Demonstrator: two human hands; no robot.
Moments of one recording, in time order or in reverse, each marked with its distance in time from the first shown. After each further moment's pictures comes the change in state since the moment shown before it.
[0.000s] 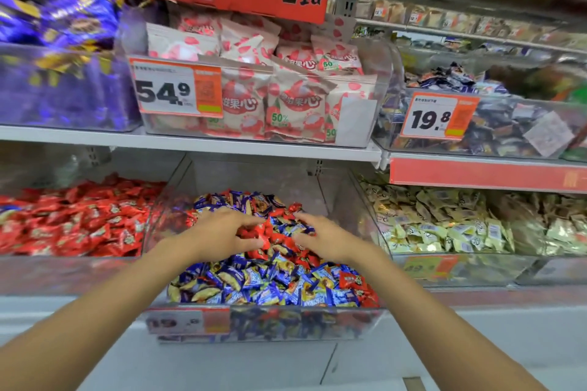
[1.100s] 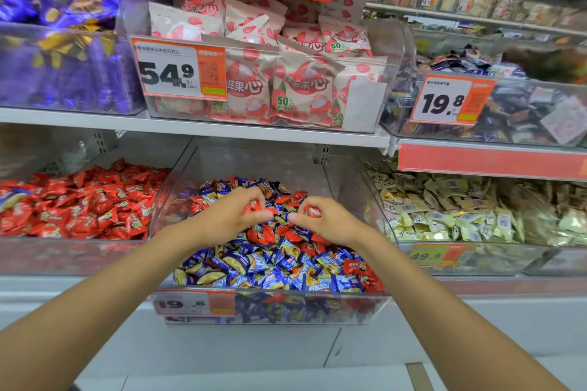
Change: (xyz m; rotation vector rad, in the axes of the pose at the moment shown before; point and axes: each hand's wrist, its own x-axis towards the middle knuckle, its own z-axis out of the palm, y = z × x) left_hand -0.007 0.007 -0.003 -0.403 0.072 0.116; right_hand 0.009 0.002 0.001 0.248 0.120 -0.116
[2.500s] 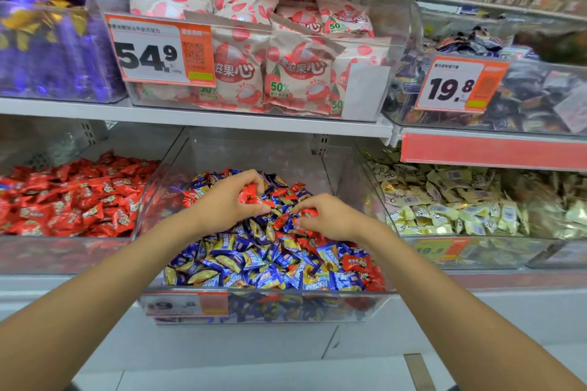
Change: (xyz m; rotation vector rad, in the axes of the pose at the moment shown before) left_hand 0.018 -0.006 0.006 -0.064 0.125 0.035; right_hand 0.000 -0.007 -0.007 -0.219 -0.138 0.018
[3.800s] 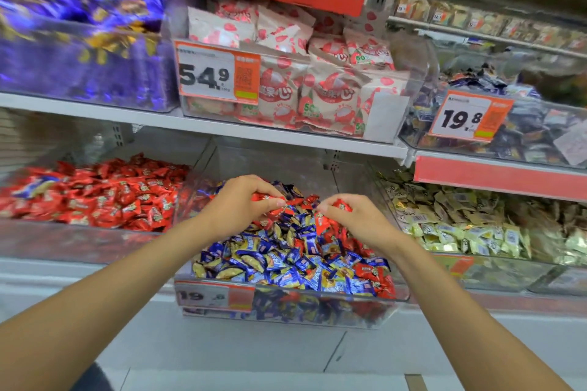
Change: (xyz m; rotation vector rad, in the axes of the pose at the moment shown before) left_hand -0.029 0.021 -0.023 -0.068 0.189 0.013; right_hand -0.041 -0.029 -0.015 0.346 0.249 -0.002
